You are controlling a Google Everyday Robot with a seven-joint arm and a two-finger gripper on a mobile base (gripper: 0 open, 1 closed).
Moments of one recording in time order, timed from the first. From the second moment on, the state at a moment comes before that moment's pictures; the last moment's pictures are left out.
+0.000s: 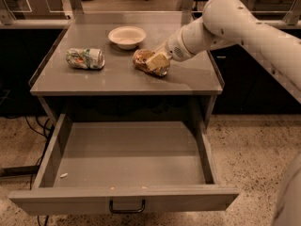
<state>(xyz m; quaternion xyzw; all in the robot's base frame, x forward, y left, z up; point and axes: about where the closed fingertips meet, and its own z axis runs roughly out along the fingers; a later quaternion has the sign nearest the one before) 0.715 -0.028 0.862 -0.50 0.75 0.15 0.40</state>
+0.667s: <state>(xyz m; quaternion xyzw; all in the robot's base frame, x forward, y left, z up) 0.715 -0.028 0.862 -0.50 0.75 0.15 0.40</state>
